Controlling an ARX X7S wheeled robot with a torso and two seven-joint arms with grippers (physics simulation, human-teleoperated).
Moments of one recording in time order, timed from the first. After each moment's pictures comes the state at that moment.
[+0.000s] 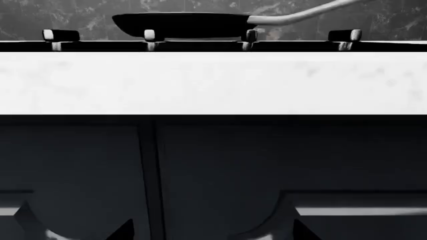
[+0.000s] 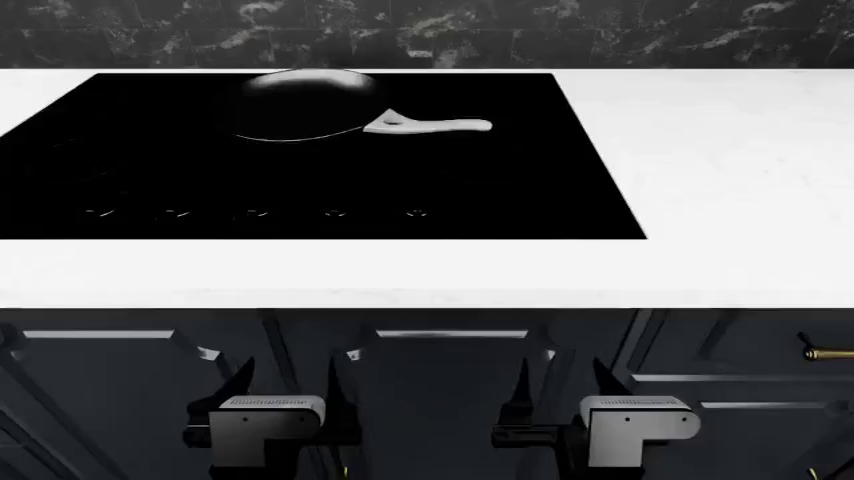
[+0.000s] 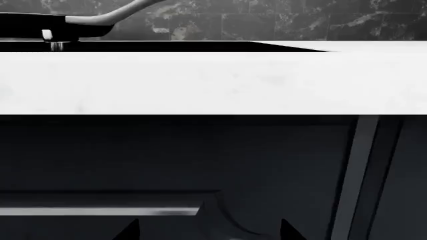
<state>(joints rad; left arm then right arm) 0.00 0.00 0.00 0.00 0.00 0.00 0.00 0.00 0.00 0.00 0.00 0.00 0.00 0.00</state>
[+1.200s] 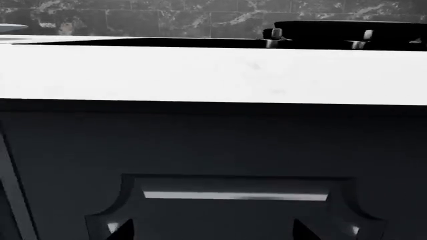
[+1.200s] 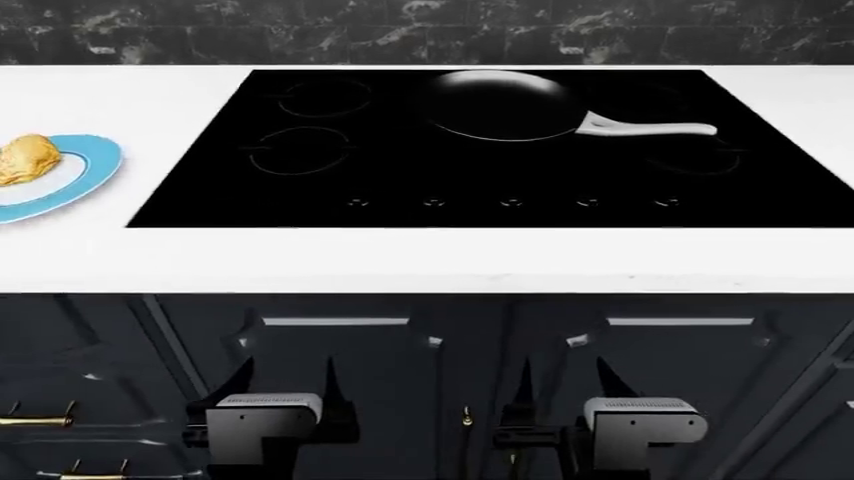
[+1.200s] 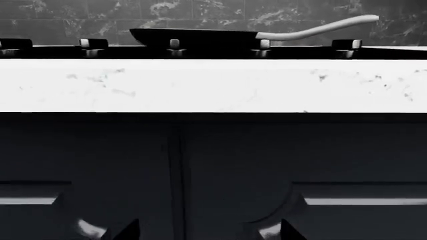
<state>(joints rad) -0.01 -0.10 0.11 0.00 -0.11 0.00 -0.11 -0.01 0.10 -0.11 -0.04 0.10 0.00 0.11</state>
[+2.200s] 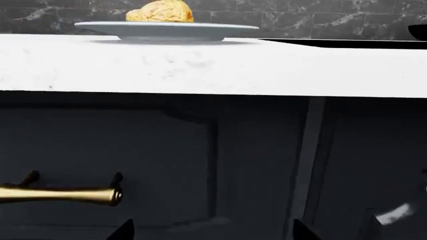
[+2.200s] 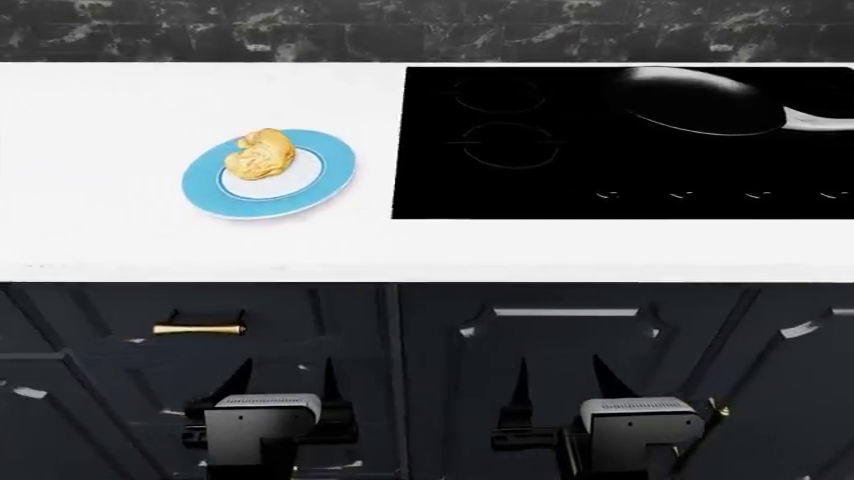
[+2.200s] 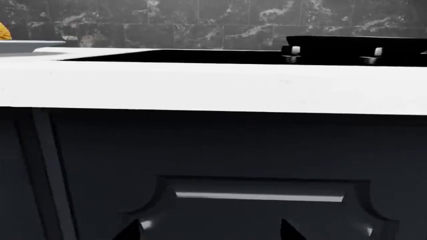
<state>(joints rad) -0.01 -0.14 0.15 0.00 -0.16 0.00 -0.16 -0.01 0.15 -0.17 -0.05 0.13 -0.02 0.15</state>
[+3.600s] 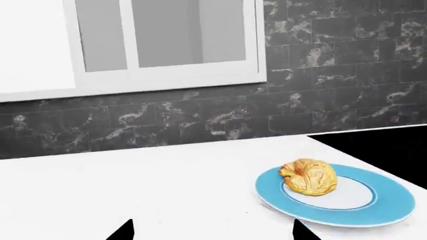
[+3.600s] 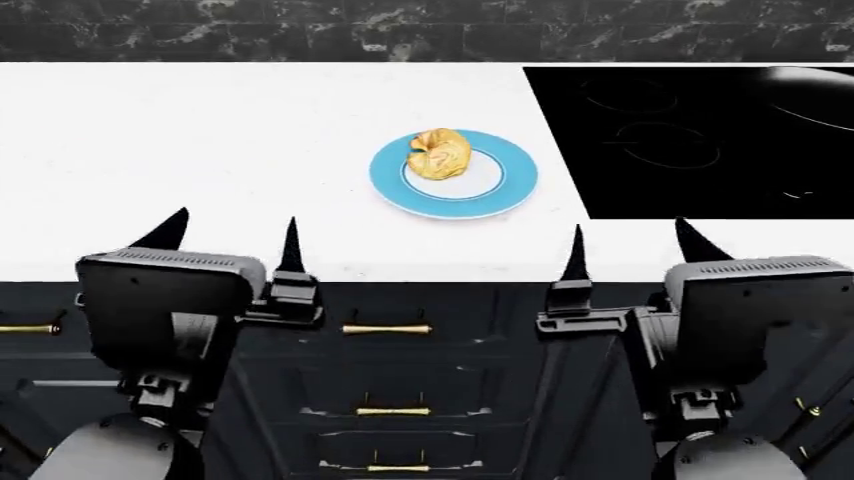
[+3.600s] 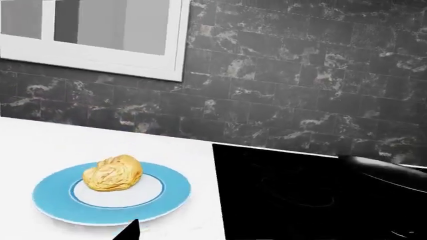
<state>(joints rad) -0.31 -0.31 0.06 0.77 -0.36 -0.82 -0.25 0.27 0.28 -0.08 -0.81 0.23 0.84 0.25</state>
